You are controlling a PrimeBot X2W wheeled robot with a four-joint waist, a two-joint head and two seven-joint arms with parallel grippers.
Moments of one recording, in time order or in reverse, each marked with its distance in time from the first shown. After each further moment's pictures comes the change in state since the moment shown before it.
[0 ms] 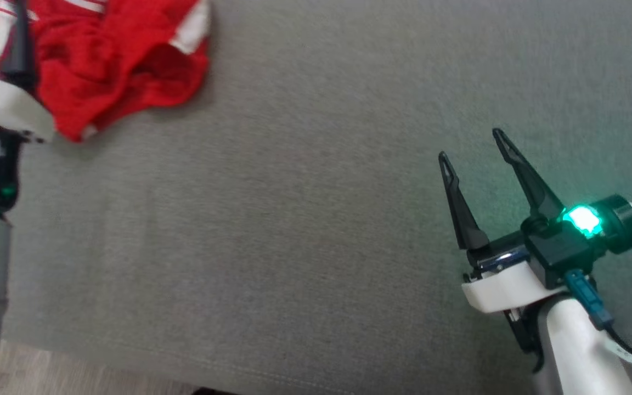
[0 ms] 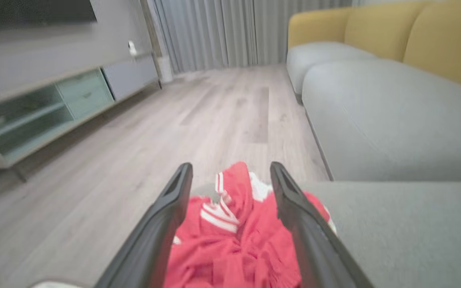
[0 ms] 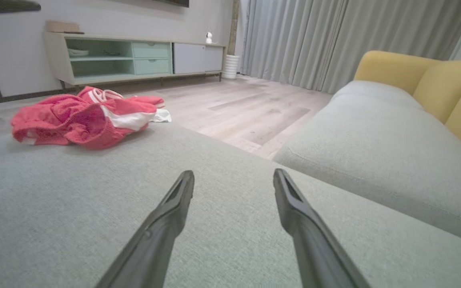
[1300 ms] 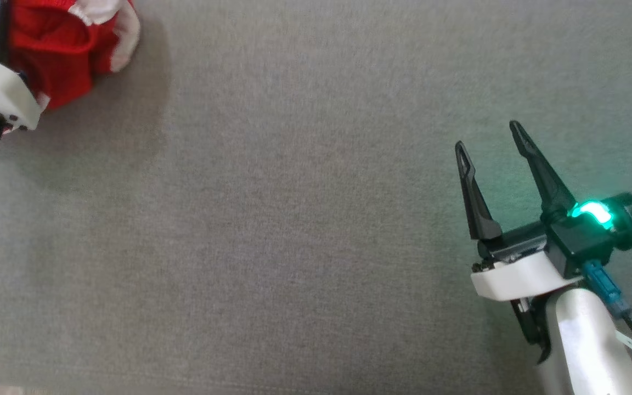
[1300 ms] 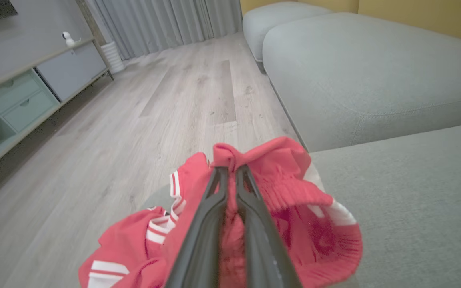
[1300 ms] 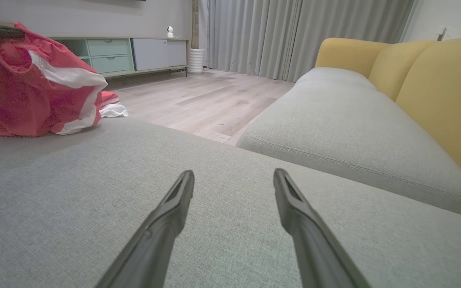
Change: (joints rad) left arm -0.204 0.129 -0.333 0.269 -0.133 -0.038 -0.091; right arm -0.033 -0.002 -0.041 0.058 0.056 0.000 -0.046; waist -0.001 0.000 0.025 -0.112
